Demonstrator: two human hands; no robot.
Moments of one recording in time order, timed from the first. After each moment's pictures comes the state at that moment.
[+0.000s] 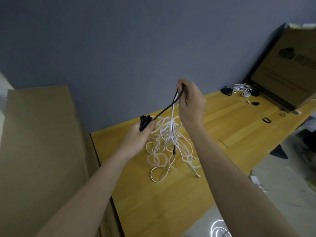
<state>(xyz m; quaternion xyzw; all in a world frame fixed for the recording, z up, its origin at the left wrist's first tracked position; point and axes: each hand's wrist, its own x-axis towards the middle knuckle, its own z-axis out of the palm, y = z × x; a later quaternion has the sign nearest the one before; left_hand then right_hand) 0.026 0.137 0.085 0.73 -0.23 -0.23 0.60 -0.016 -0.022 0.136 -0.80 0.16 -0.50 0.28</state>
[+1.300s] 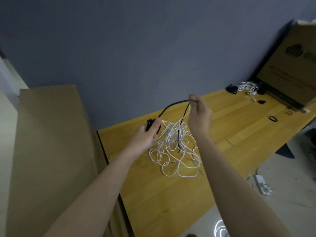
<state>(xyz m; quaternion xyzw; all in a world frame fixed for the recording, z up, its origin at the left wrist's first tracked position) 0.018 0.145 0.086 0.72 -0.24 -0.28 0.58 -0.030 -0.033 0.097 -0.77 0.27 -0.40 0.40</state>
